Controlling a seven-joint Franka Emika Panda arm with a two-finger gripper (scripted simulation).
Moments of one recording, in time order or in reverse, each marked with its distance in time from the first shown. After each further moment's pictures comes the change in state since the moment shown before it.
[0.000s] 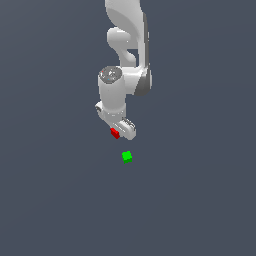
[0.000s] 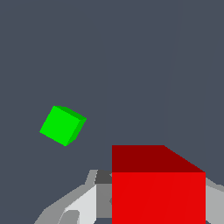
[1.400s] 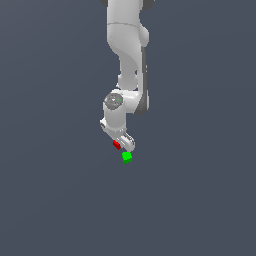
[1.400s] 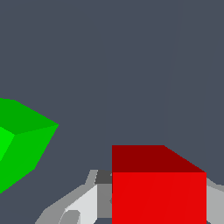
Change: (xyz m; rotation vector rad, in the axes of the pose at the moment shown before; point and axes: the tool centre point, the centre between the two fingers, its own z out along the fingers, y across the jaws) arm -0.001 0.000 0.100 0.000 -0.001 -0.001
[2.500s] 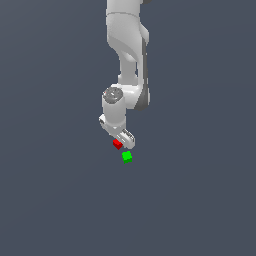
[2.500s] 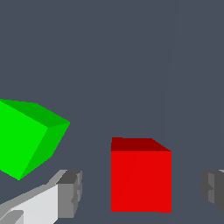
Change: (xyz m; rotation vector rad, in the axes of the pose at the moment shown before) arm 0.001 0.000 -0.026 0.000 0.001 -0.002
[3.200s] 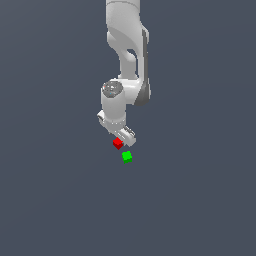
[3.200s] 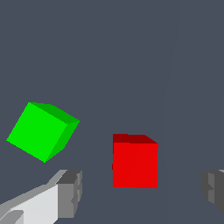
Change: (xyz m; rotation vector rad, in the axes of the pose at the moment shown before) arm 0.002 -0.001 -0.027 -0.001 0.000 -0.018
